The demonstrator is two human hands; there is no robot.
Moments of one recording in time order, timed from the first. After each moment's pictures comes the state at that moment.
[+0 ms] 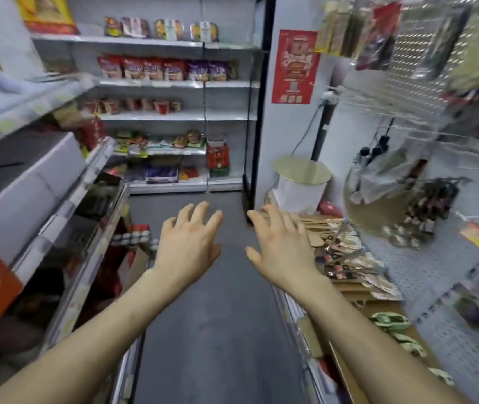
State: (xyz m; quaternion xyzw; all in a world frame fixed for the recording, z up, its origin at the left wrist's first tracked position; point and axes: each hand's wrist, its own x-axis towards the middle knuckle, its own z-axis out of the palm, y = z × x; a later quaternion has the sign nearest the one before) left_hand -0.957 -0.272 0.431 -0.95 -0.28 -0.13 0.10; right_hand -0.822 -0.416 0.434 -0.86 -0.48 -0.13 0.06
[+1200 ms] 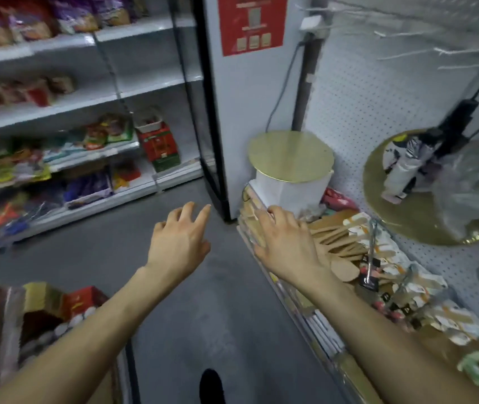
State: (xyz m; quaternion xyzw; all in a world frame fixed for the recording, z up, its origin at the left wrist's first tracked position) left_hand -0.487 0.166 0.332 -0.99 -0.16 -0.01 0.03; right_hand -0.389 -0.035 0.314 -0.94 -0.33 -0.01 0.04
